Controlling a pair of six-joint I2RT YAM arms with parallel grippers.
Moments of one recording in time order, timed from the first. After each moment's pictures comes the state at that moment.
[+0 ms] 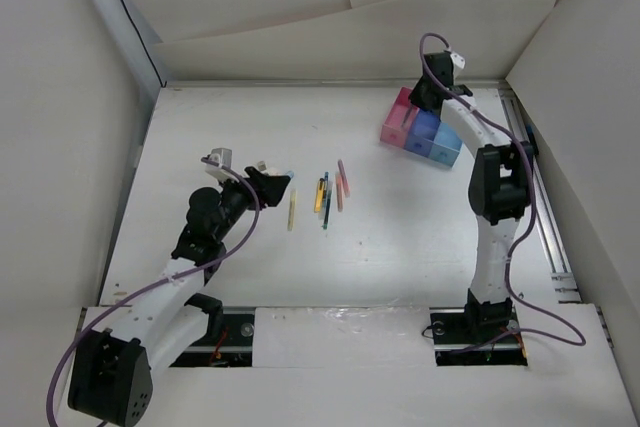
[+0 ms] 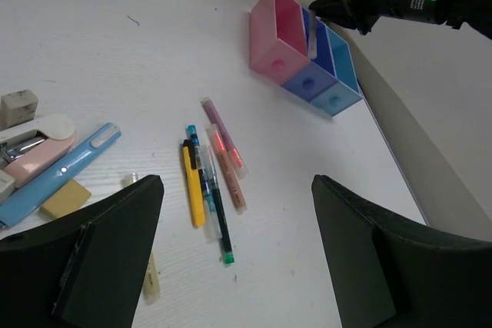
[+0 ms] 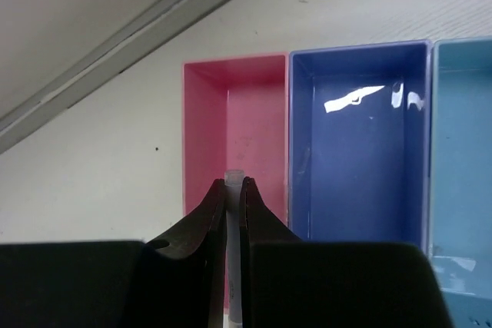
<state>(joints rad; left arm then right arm) -0.31 0.84 0.34 0.42 0.21 -0.64 0.17 2.15 1.88 -0.36 0.26 0.63</state>
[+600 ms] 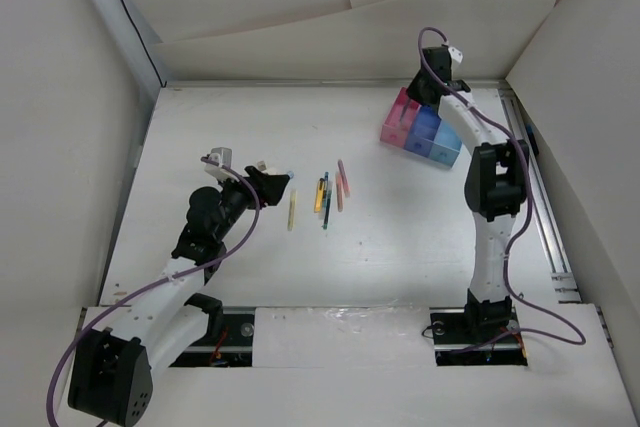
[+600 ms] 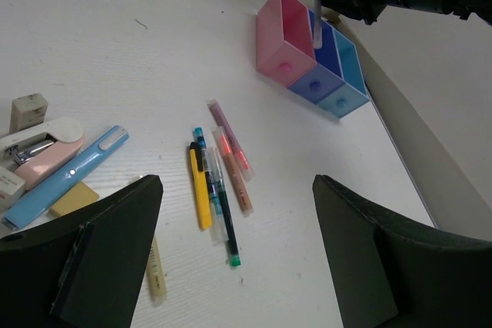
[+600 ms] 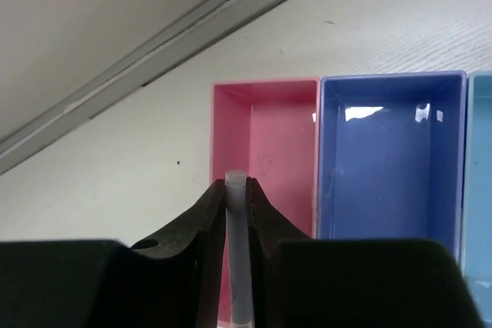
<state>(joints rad) -0.31 0.84 0.34 0.42 0.19 -0.62 0.17 2.21 1.97 -0.38 0.24 0.63</state>
